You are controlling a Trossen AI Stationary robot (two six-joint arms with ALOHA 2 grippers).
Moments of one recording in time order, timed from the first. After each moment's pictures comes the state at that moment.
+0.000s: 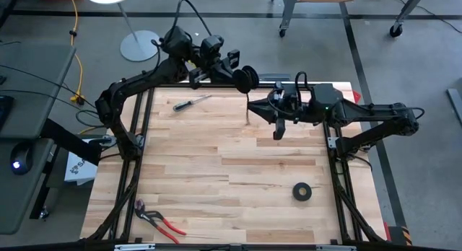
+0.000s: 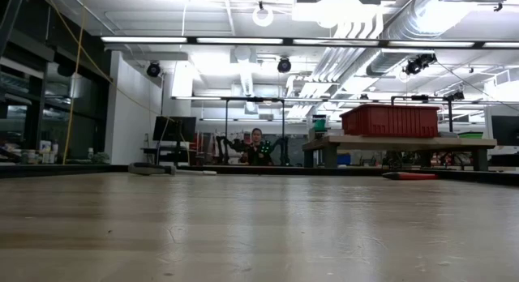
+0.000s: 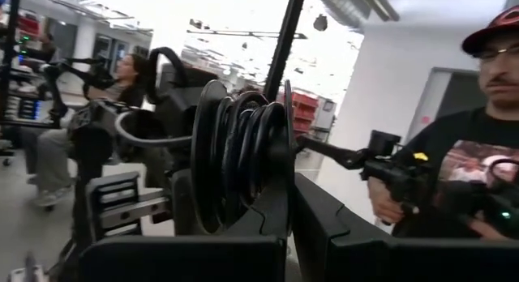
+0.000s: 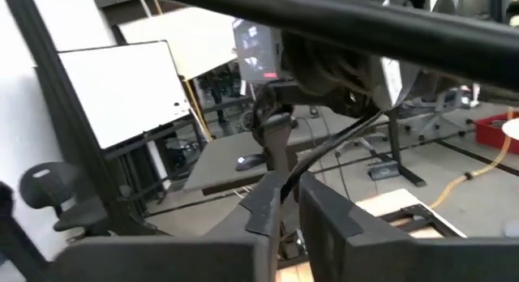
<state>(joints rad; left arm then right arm) 0.51 1.72 1.71 0.56 1.17 -0.75 0.04 1.24 1.26 0.08 0.10 0.23</state>
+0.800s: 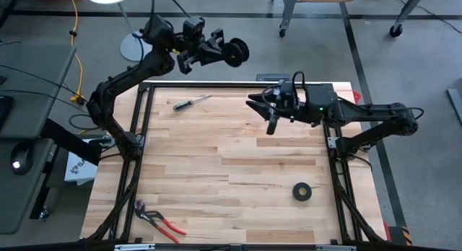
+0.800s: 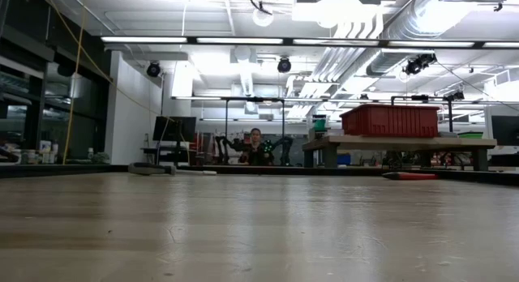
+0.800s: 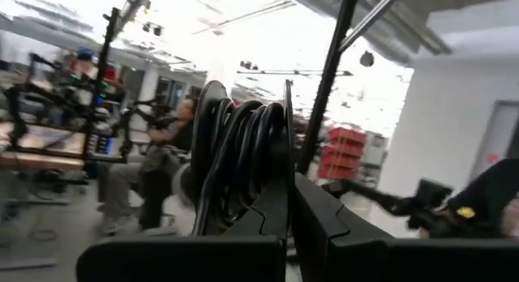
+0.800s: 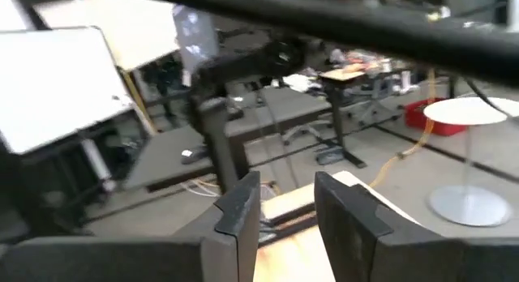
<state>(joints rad) 0.61 1.63 1.71 0.52 1.05 -0.77 0.03 1.25 1.26 0.01 0.27 0.23</state>
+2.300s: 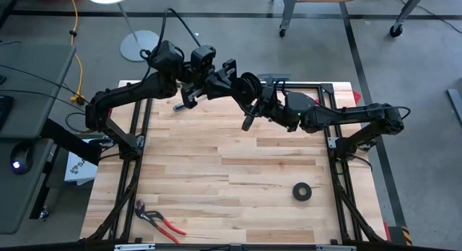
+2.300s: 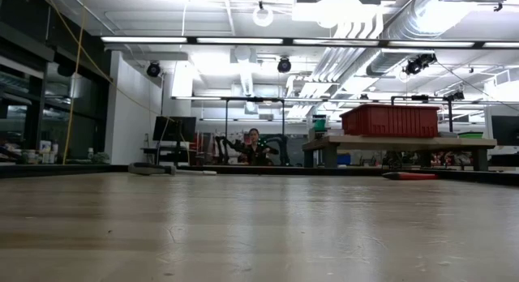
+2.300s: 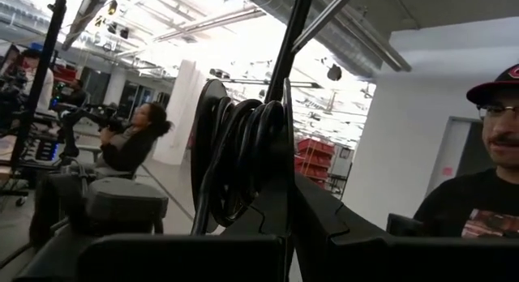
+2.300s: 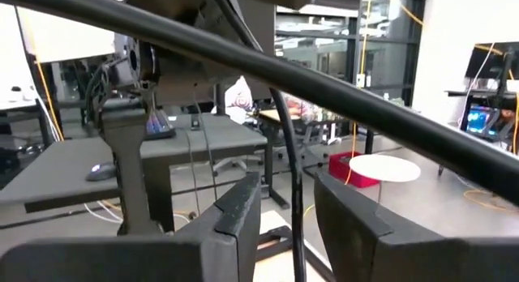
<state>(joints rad) 0.27 1.58 1.71 0.41 0.79 -0.67 0.02 1.44 1.26 0.32 0.47 -0.06</state>
